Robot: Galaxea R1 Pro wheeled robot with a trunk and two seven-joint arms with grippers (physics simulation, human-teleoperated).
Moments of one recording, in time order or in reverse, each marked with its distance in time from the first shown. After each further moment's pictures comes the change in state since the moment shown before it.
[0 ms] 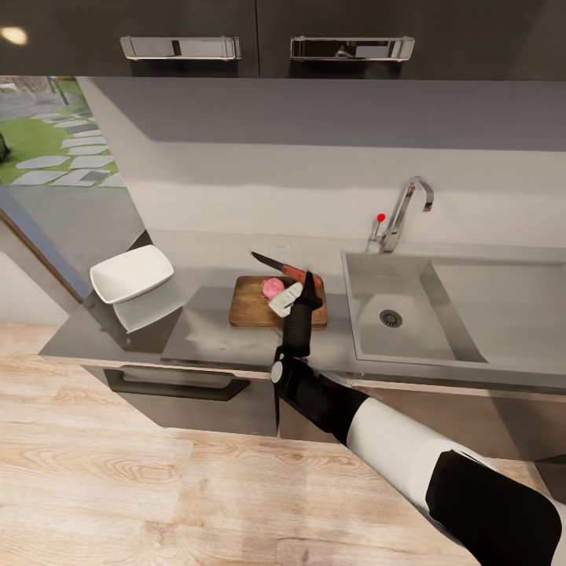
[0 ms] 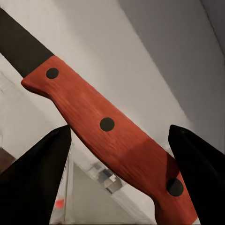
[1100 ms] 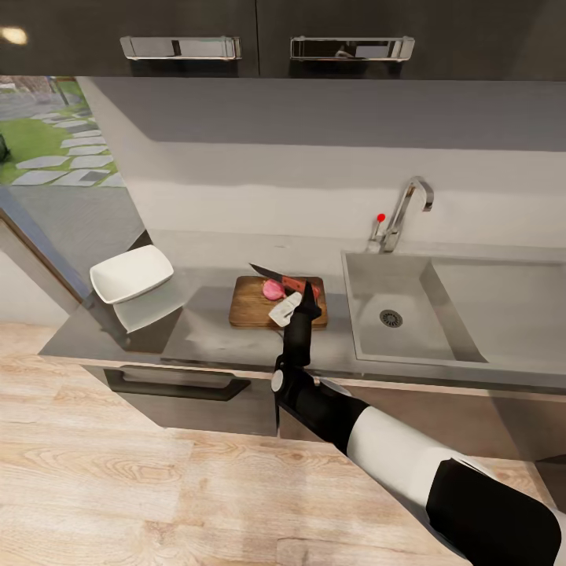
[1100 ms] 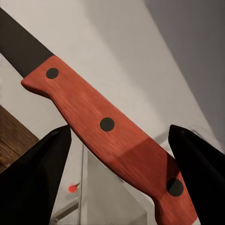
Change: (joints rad) left arm 0.000 0.002 -0.001 0.000 0.000 0.000 0.000; right arm 0.034 0.000 0.002 0.012 -0.004 0.001 0.026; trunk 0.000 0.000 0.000
